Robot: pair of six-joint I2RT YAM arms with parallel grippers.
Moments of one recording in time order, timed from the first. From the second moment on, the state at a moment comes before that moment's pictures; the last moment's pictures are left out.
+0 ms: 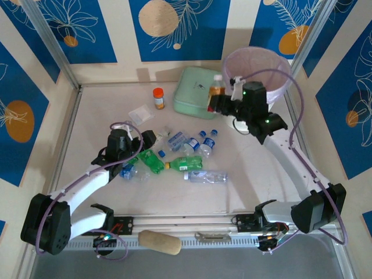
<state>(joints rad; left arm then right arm) -0.36 1.12 0.53 0.08 0.10 -0.71 0.35 1.28 1.28 -0.39 -0.23 0.41</state>
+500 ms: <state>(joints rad) -0.36 1.16 0.53 0.12 0.16 -0.73 0.12 1.44 1.64 -0.39 -0.19 0.36</state>
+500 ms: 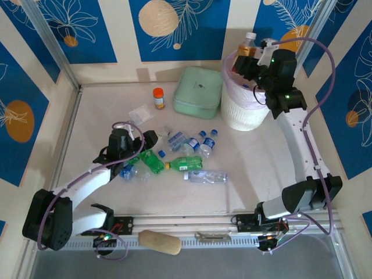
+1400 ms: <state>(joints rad) -0.36 1.21 0.54 0.12 0.20 -0.73 0.03 1.76 1.81 -0.61 -0.10 0.33</state>
